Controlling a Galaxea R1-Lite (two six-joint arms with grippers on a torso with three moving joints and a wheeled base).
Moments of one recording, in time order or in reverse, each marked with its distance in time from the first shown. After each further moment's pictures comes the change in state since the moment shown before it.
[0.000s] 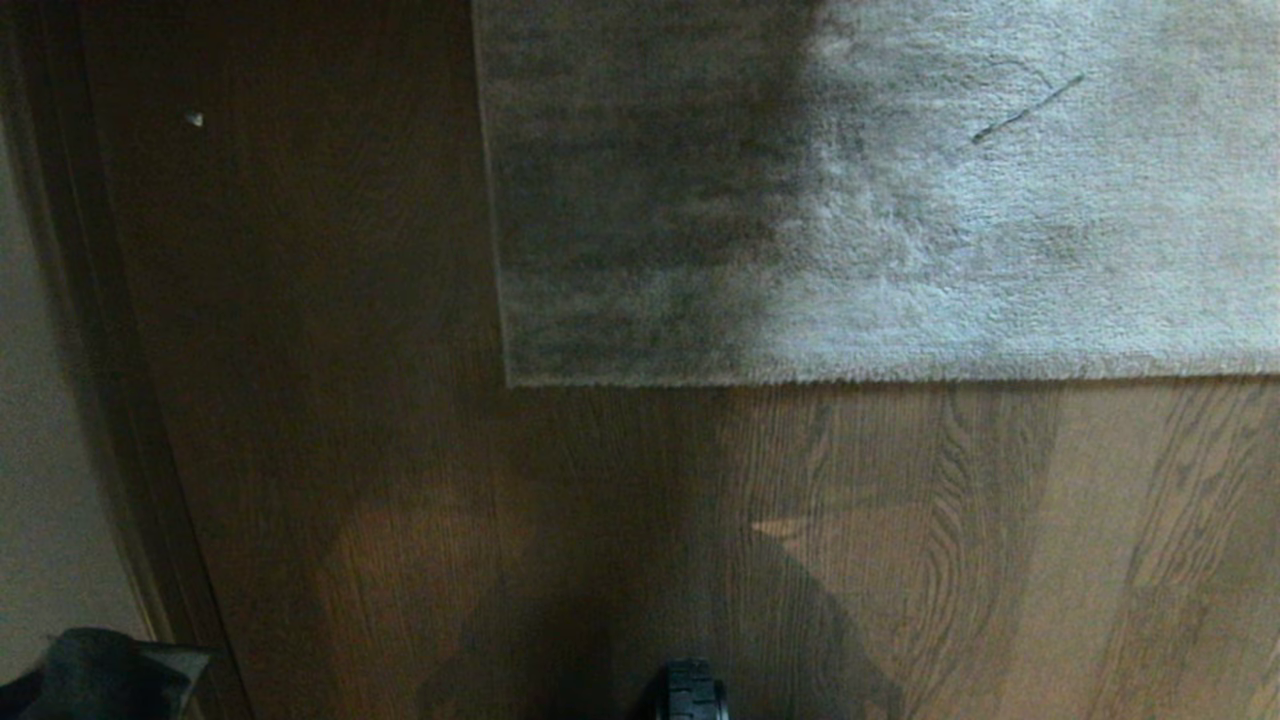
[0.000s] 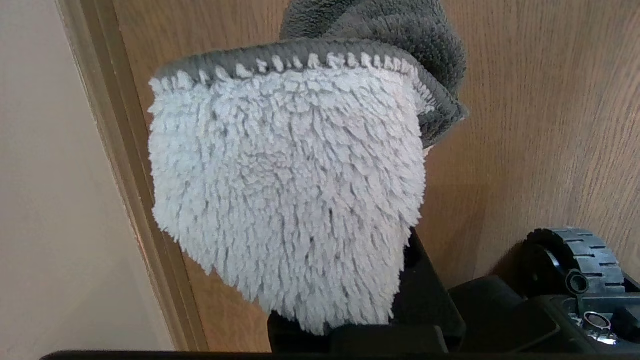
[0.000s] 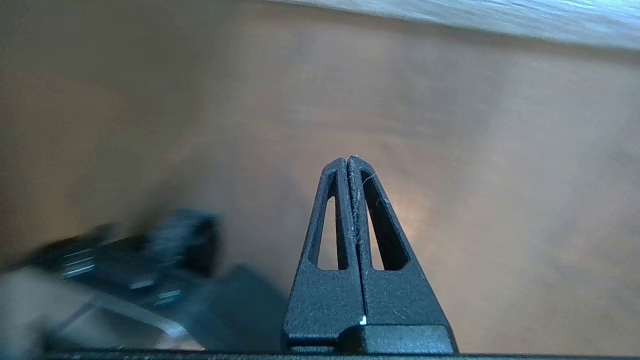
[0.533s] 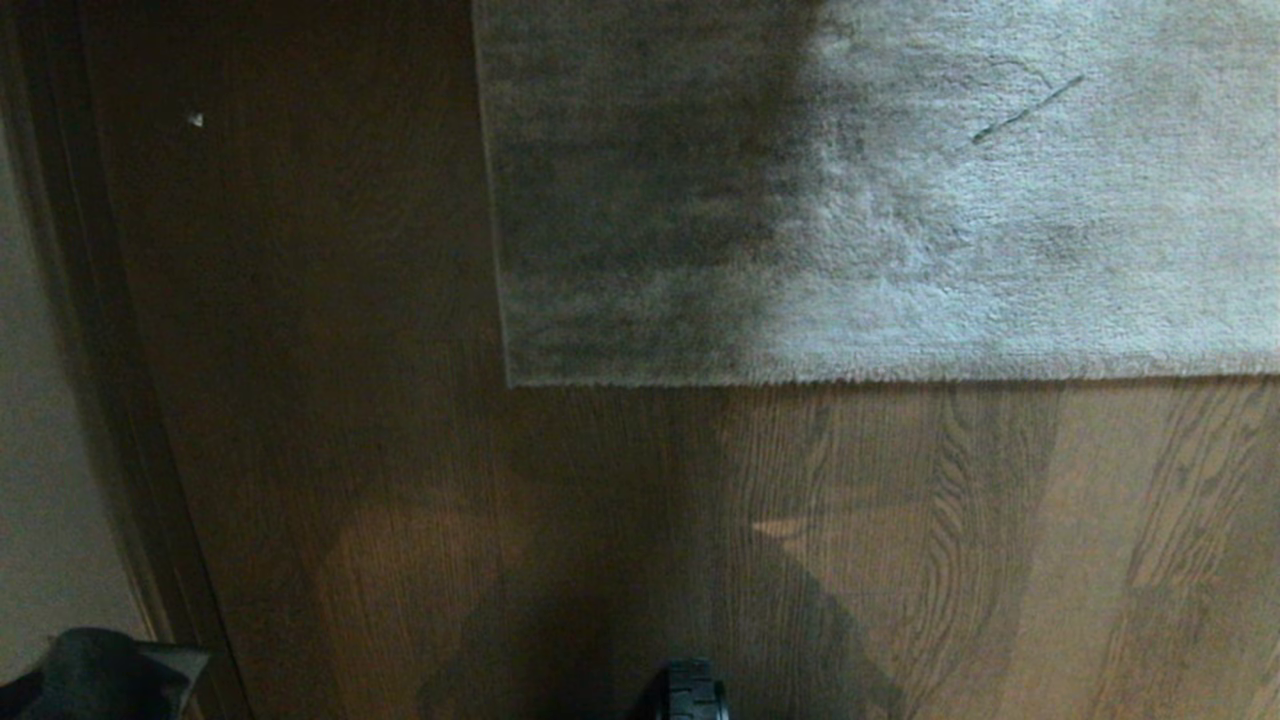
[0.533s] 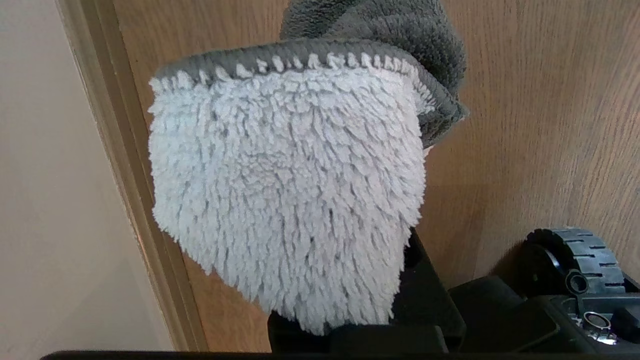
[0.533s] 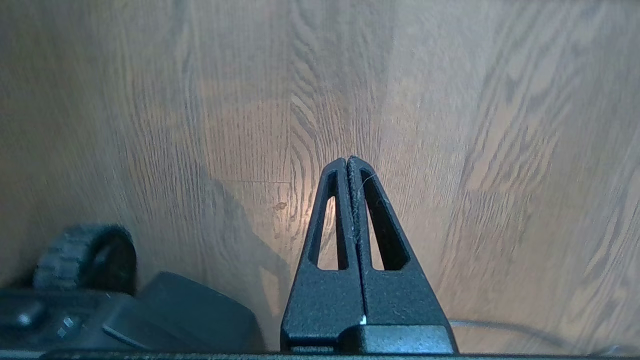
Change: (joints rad) left arm 0.000 0.000 0.000 0.000 0.000 0.000; right arm -0.001 -0.243 0.163 0.056 -0.301 0.009
